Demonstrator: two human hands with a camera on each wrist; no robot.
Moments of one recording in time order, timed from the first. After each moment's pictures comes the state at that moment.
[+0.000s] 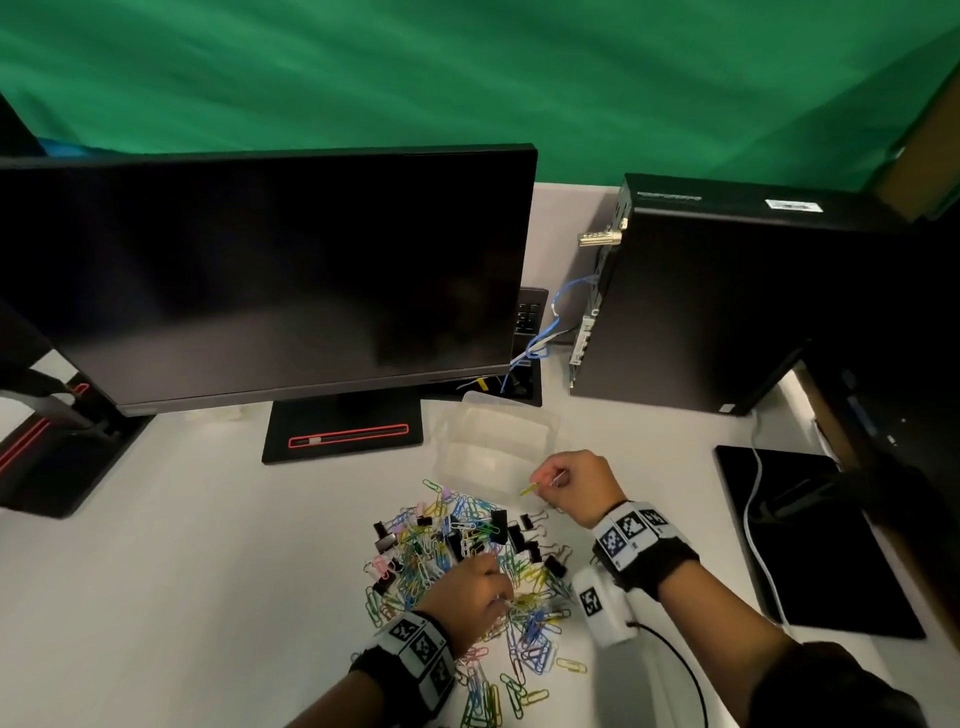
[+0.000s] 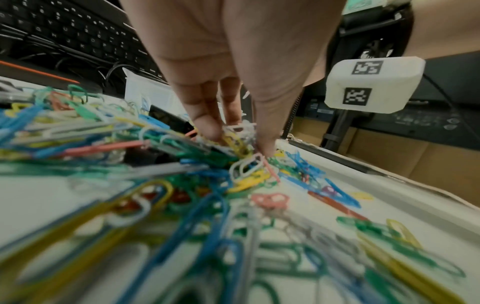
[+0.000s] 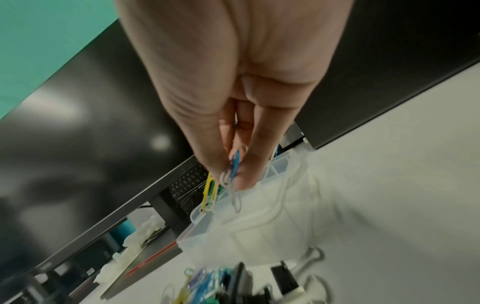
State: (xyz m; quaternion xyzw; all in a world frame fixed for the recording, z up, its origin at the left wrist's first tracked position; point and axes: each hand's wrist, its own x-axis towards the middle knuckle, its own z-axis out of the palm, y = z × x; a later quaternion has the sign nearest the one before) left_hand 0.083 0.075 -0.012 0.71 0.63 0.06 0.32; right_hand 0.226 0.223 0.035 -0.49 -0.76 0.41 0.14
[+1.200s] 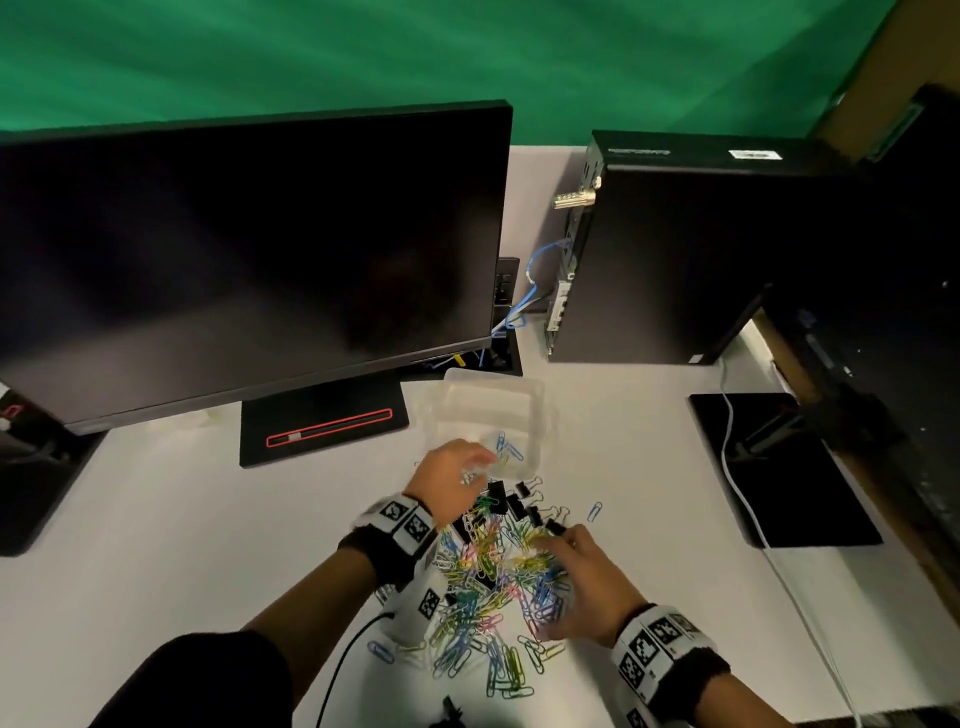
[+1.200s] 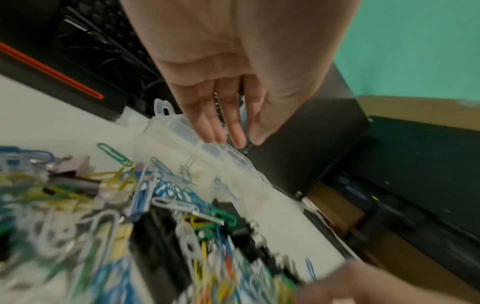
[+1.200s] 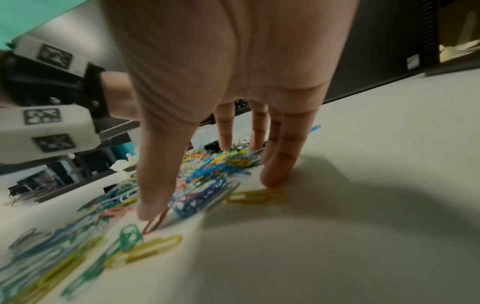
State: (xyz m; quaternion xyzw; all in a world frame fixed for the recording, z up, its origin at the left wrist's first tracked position) left_hand 0.034 0.142 0.027 0.63 0.64 0.23 0.37; right_hand 0.262 0.100 -0.014 -0.49 -0.78 0.37 -0.04
